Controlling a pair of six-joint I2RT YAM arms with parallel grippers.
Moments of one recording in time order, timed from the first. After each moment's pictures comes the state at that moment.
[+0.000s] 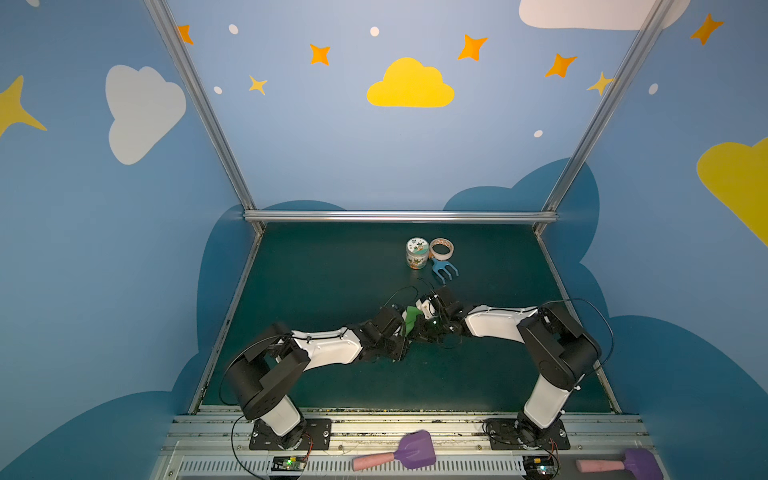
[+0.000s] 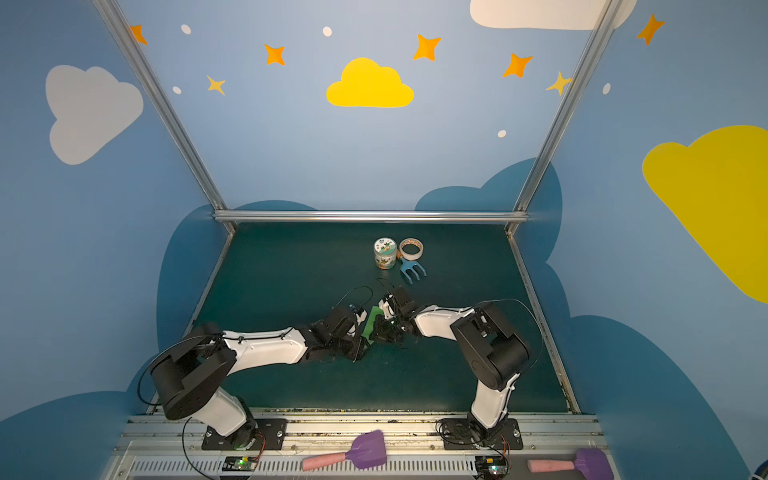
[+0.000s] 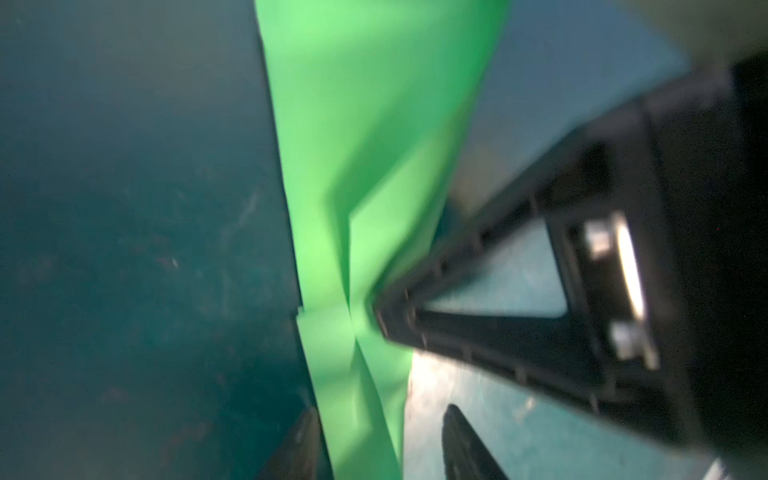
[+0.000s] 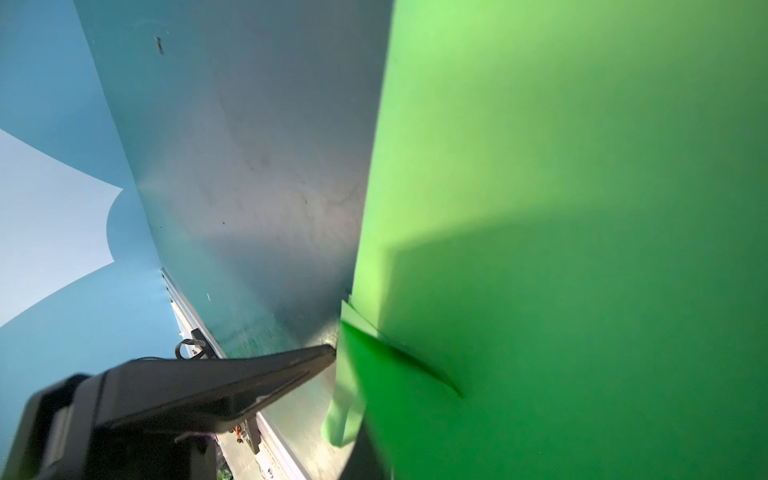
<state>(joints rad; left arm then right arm) -0.84 1.59 0.72 -0.08 0.11 -0.50 0.70 1.78 0.86 -0.11 -0.51 0.78</state>
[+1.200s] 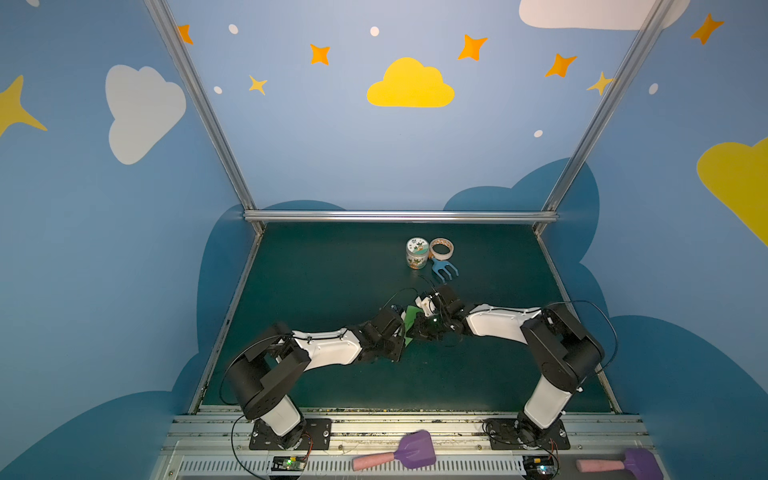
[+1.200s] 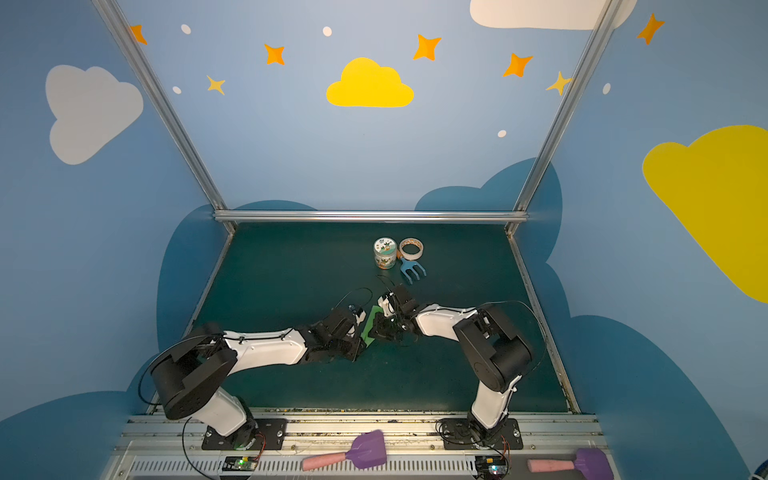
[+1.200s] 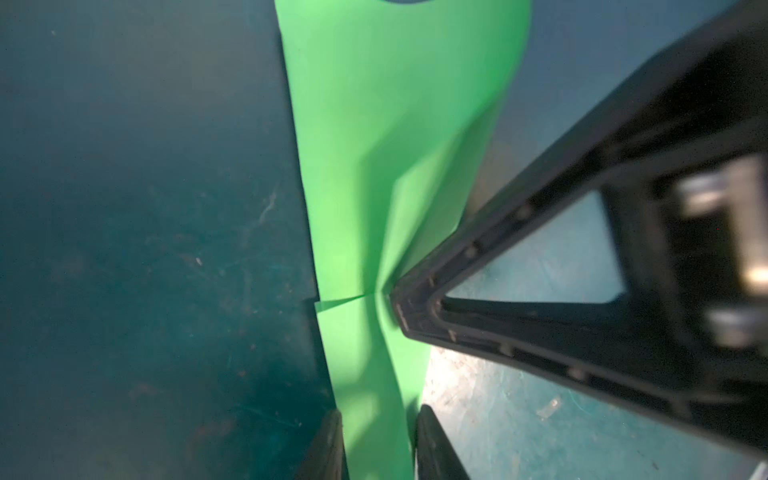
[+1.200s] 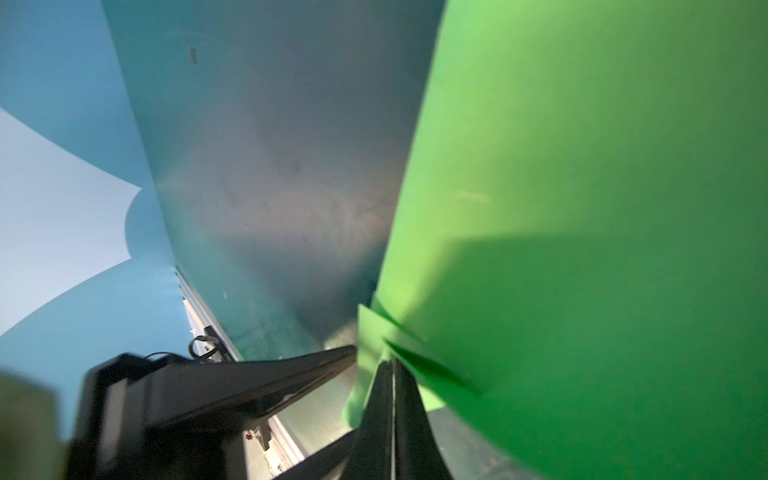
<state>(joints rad) -0.85 1.61 0.71 -0.05 0.07 -0.48 0.69 1.74 0.88 -0.12 -0.52 0.78</state>
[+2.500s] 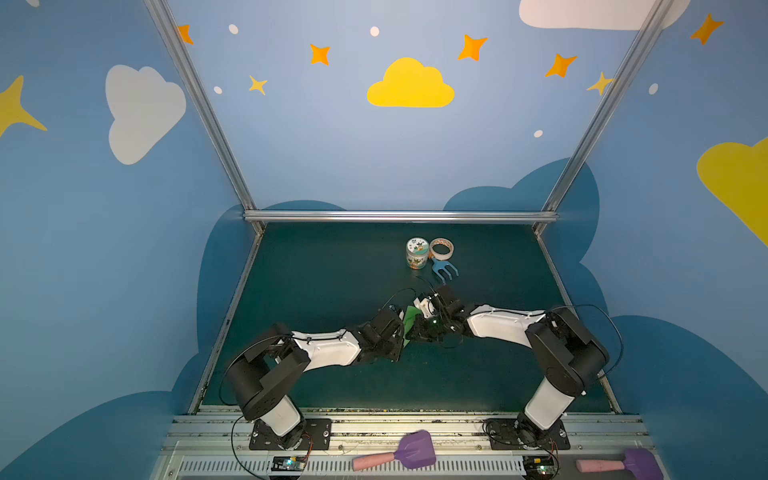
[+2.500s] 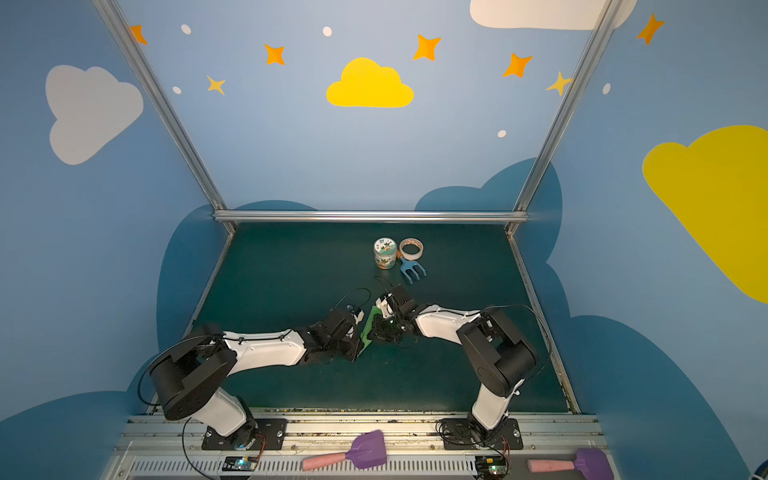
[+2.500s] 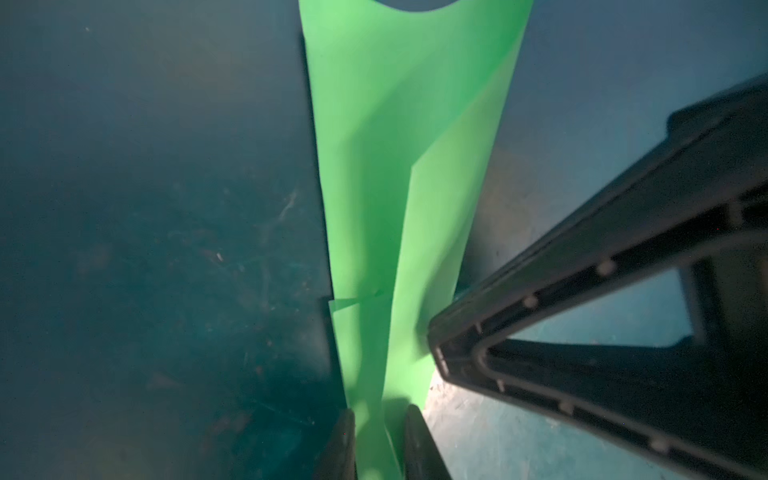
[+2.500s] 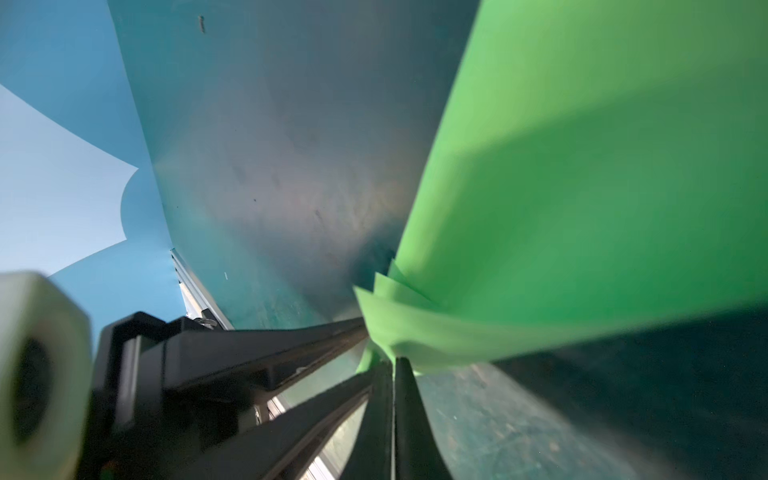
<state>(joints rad) -0.84 1.61 0.70 -0.04 0.05 -0.50 0.72 1.73 0.88 -0.16 -0.52 0.75</state>
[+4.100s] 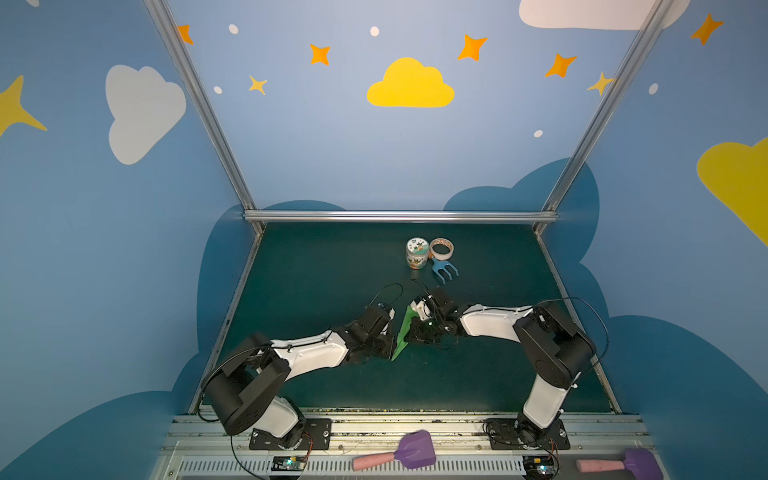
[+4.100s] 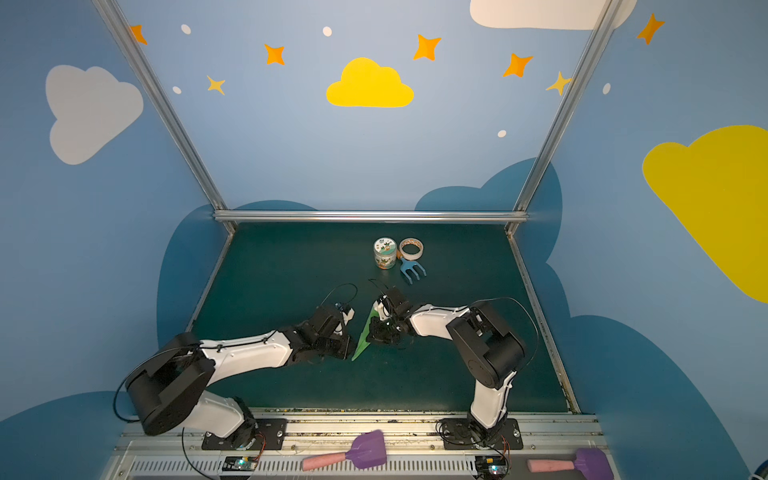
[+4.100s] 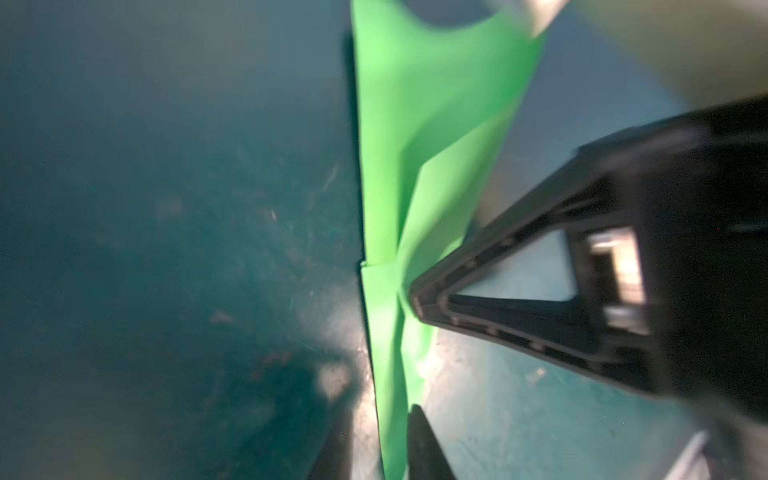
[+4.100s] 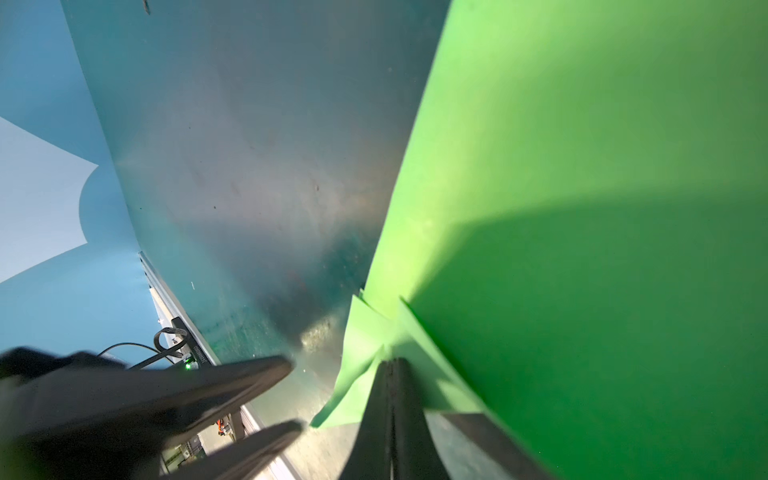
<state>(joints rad) -0.77 1.46 0.65 -0.09 0.16 -0.54 0.74 1.80 0.90 -0.15 -0.49 0.73</state>
